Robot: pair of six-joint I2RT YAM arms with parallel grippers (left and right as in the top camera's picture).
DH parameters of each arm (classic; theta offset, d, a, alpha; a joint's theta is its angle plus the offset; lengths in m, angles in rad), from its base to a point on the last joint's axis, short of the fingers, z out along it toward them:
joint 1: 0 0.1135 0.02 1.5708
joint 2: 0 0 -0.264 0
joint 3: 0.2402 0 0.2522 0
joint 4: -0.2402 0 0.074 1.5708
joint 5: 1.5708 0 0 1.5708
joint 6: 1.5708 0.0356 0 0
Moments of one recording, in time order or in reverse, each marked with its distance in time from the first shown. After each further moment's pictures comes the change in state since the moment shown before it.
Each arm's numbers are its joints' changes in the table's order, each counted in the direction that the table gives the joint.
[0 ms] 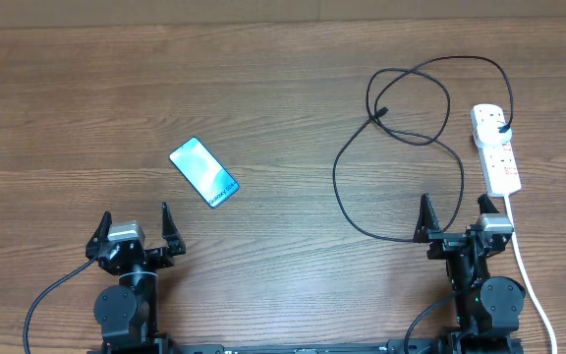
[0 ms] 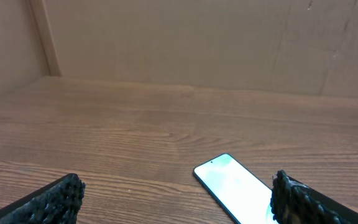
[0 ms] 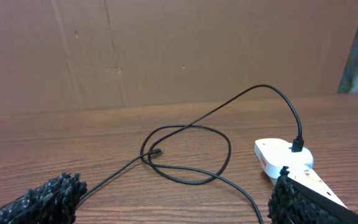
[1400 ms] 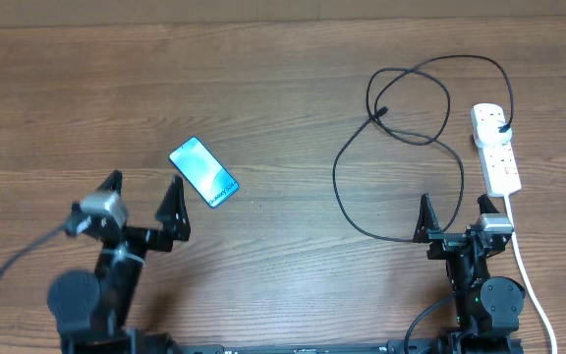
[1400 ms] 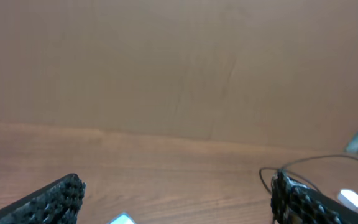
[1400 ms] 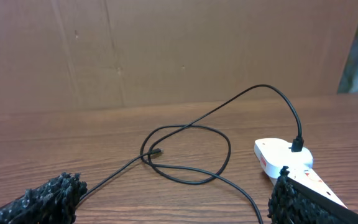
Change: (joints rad) left arm 0.005 -0.370 0.475 -0.047 0.338 -0.213; right arm 0.000 0.001 0.000 0.000 0.000 0.000
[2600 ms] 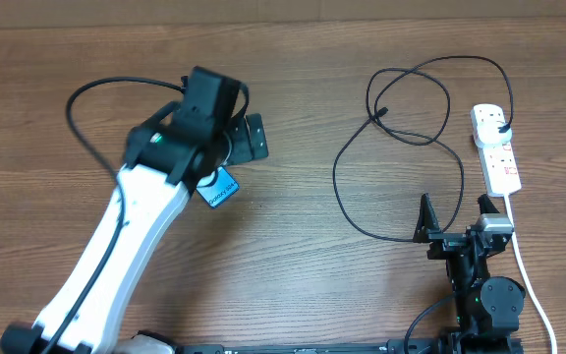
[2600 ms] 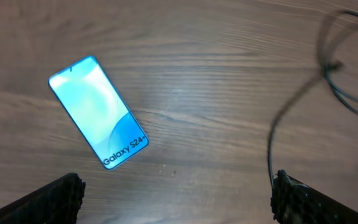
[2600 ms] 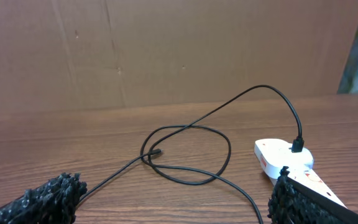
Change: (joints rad) left arm -0.529 -1.119 0.983 -0.889 -0.422 -0.327; right arm 0.000 0.001 0.000 0.000 0.000 0.000
